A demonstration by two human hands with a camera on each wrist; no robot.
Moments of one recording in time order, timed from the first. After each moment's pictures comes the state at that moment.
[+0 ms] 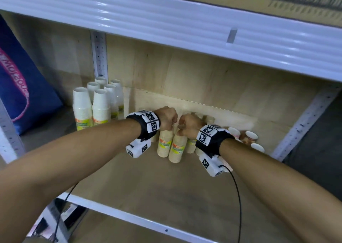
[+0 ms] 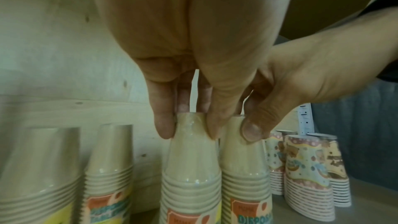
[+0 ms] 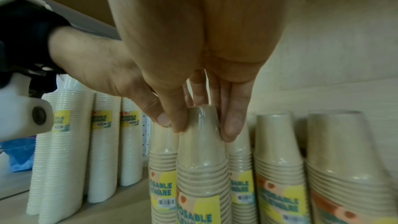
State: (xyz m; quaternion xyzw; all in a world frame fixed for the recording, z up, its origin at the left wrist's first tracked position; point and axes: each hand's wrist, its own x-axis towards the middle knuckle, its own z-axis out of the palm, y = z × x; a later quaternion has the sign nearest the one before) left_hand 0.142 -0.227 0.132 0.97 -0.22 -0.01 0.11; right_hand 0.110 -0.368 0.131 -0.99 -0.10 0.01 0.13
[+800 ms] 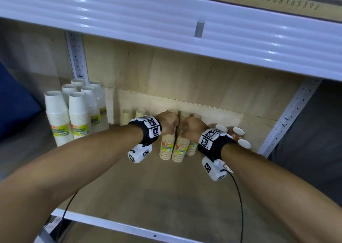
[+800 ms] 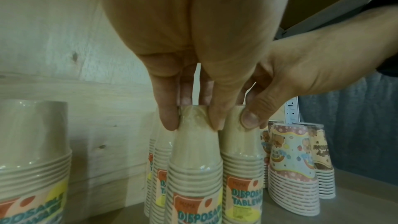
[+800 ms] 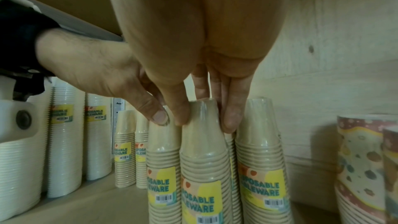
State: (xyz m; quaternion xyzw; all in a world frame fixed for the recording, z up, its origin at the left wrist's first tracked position) left_hand 0.157 -0.282 0.115 0.96 -0.25 -0.03 0.13; right_hand 0.108 -0.424 0.124 -0.99 -0.08 -0.01 0.15
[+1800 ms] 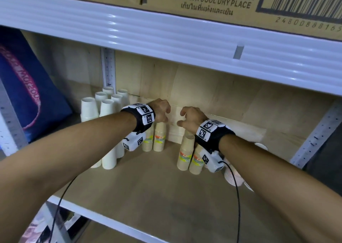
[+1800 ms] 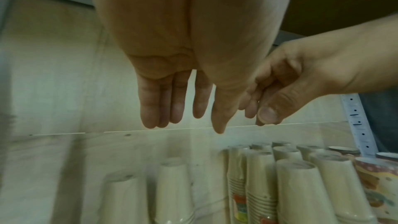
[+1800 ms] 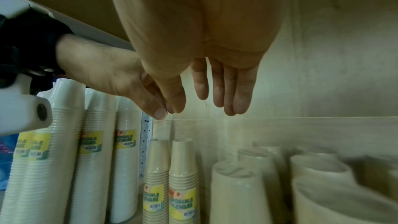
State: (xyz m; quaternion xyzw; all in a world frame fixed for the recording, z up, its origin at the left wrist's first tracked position) left_hand 0.176 -0.182 0.164 0.99 -0.12 0.03 0.11; right_hand 0.147 -0.349 0.161 -0.98 -0.11 -0.07 0.16
